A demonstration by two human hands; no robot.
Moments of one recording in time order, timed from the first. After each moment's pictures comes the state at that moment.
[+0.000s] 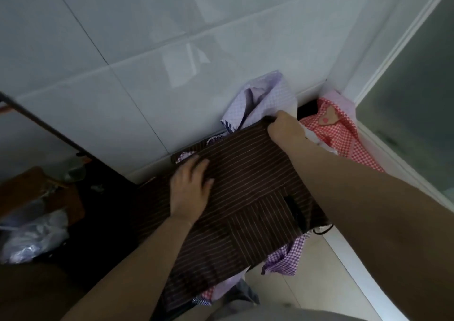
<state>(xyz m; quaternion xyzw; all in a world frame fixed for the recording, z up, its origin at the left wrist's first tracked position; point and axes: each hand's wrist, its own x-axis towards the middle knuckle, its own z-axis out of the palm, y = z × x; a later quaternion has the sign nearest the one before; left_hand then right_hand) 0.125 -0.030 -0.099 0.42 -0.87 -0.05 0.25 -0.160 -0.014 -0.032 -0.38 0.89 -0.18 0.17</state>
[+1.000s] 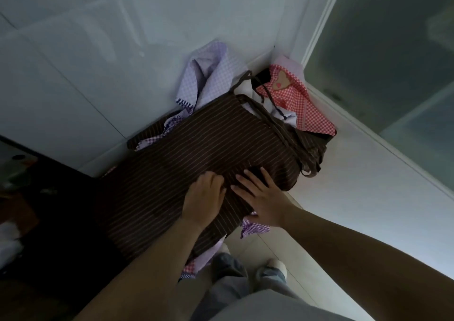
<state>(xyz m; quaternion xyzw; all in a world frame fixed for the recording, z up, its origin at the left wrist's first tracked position) 0.092 0.066 -0.135 0.25 -0.95 -0.09 0.13 -0.071 0.203 -0.145 -0.70 0.70 0.11 0.09</state>
